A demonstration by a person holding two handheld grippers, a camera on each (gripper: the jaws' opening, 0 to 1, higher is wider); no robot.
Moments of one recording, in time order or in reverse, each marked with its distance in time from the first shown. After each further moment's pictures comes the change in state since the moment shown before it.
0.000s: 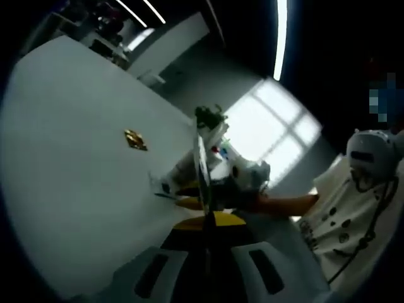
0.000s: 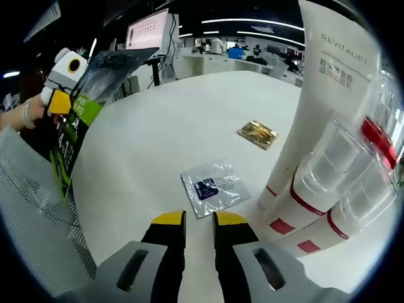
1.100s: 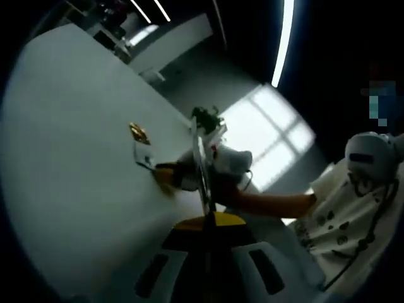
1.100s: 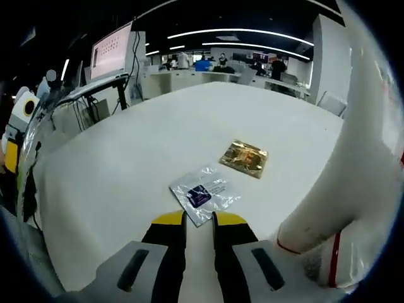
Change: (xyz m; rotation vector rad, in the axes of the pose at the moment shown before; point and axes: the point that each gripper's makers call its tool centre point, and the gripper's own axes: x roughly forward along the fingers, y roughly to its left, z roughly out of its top) left arm -0.019 0.009 -0.008 -0.067 -0.004 -0.049; right arm 0.048 -0.027 0.049 0.153 -0.118 -0.177
